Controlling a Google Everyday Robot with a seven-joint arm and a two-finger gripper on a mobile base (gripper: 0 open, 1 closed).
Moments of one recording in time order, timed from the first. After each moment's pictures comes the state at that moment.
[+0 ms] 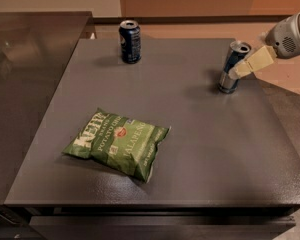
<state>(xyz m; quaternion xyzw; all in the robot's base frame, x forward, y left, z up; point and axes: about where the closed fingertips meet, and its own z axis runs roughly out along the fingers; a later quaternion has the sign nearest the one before) 0.636 -0.267 0.909 -0.41 0.83 0.13 0.36</state>
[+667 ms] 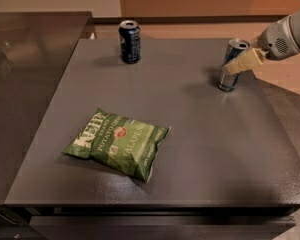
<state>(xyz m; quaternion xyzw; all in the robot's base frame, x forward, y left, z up) 0.636 -0.249 0.899 -0.42 0.82 0.16 0.35</state>
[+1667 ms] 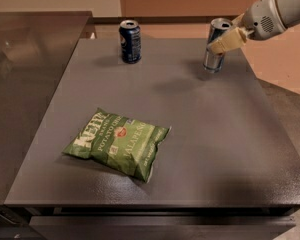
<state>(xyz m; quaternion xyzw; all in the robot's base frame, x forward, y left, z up) 0.647 -0.196 0.945 -0.46 0.78 0.19 0.37</state>
